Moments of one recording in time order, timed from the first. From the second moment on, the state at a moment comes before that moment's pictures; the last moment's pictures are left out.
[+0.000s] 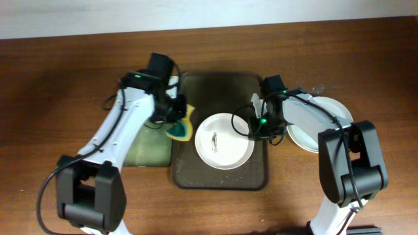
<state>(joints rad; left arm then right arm) -0.31 1.86 1.51 -1.02 0.20 -0.31 0.20 1.92 1.18 -0.78 -0.33 0.08</state>
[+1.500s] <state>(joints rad) -0.47 2.21 1.91 -1.33 0.08 -0.45 0.20 1.93 1.19 -0.75 -0.31 0.21</state>
